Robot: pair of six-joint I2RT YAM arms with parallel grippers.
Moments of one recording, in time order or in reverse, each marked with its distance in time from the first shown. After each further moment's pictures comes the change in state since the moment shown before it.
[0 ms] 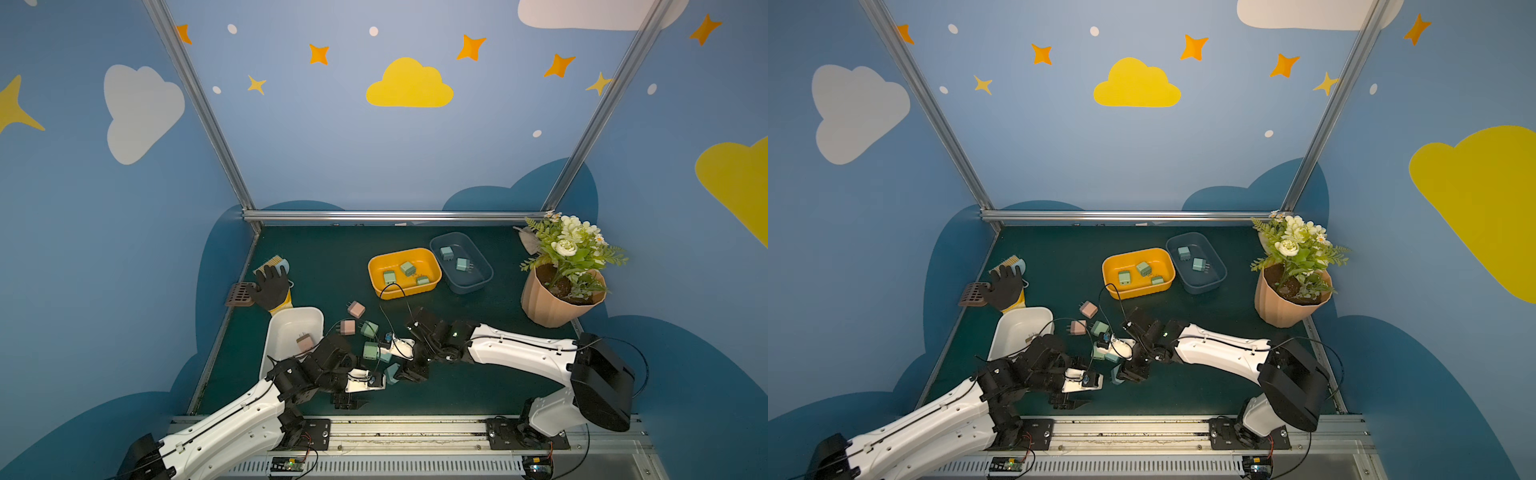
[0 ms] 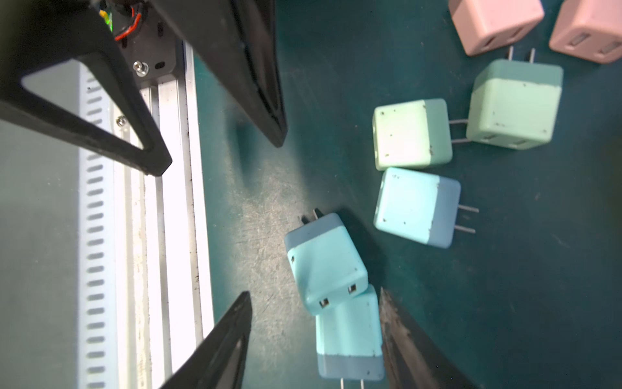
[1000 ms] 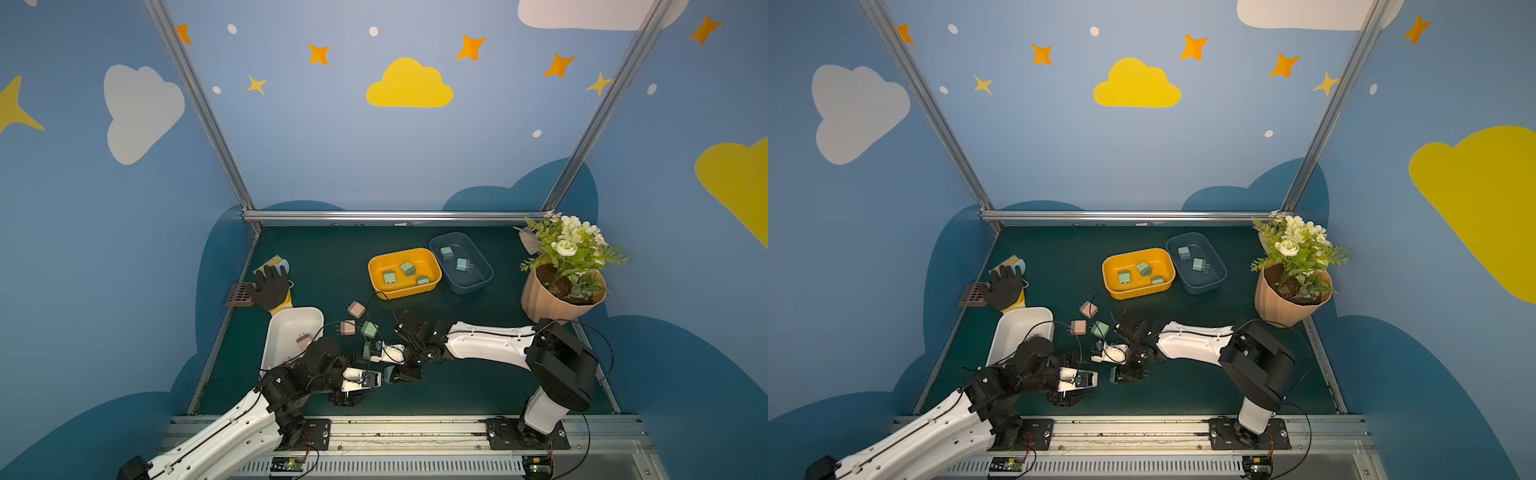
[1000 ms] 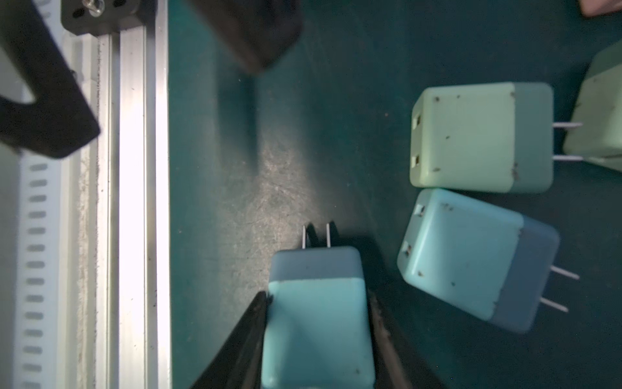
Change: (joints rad) left arm 0.038 -0.129 -0.050 0.056 -0.015 0.034; right arm 0.000 0.180 0.045 0.022 -0.044 -0.086
